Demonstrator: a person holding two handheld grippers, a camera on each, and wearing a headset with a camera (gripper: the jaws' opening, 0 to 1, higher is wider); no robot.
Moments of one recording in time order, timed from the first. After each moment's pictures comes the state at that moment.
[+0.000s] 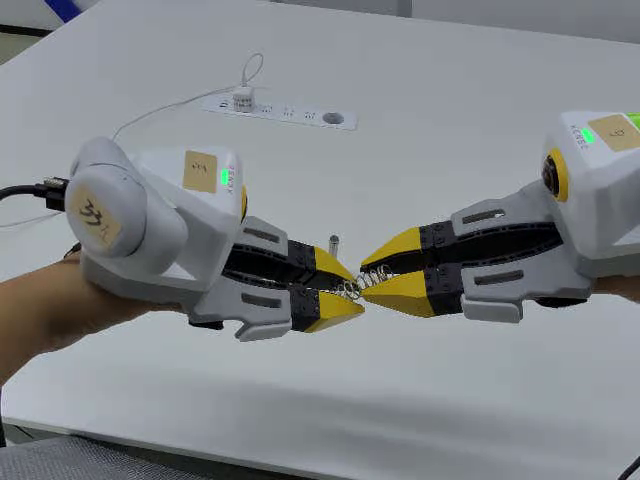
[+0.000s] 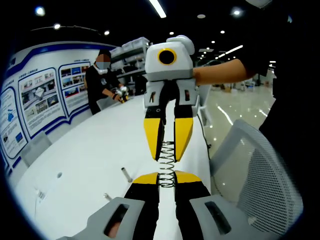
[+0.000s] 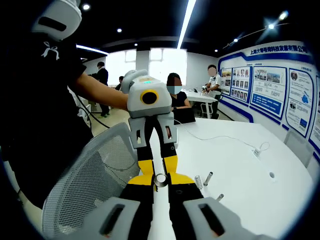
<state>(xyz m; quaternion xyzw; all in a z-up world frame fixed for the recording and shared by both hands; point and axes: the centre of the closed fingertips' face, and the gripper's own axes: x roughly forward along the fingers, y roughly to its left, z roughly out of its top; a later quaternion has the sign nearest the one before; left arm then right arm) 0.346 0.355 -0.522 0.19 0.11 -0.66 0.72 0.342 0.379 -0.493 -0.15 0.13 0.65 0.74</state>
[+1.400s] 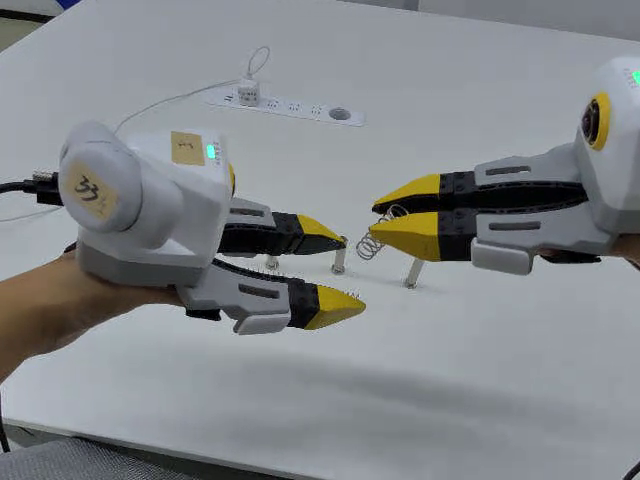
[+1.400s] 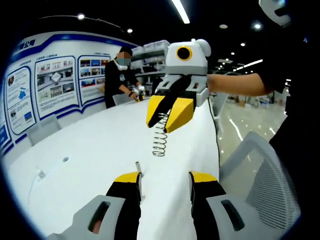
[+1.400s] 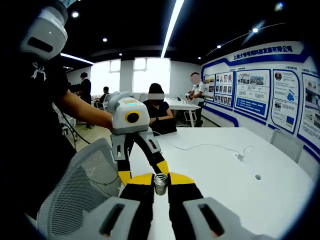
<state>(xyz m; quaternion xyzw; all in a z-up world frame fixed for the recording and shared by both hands) 0.381 0.376 -0.521 0.12 0.14 -0.61 0.77 0.396 0.368 -0.463 -0.12 0.11 0.59 0.79</state>
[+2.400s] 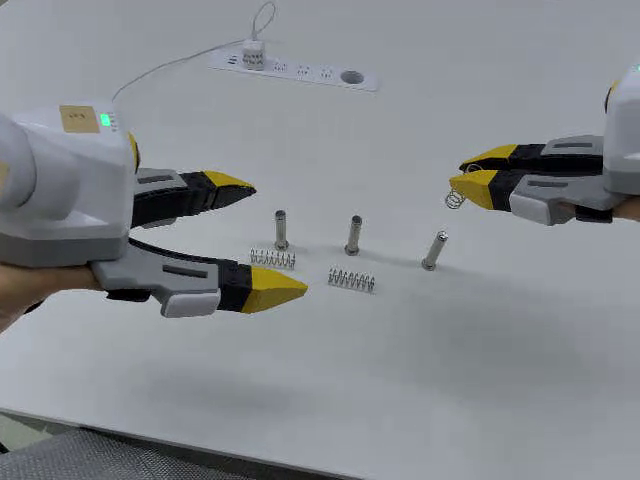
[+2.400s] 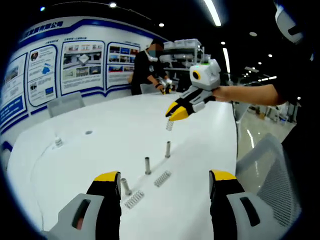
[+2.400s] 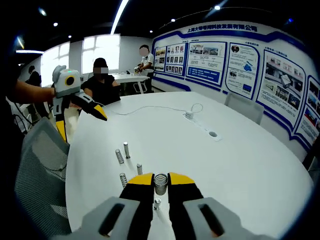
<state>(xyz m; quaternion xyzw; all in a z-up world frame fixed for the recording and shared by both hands) 0.427 0.443 -0.546 0.07 0.19 -0.53 0.82 0.492 0.285 -0.548 -0.15 0.22 0.39 0.88</state>
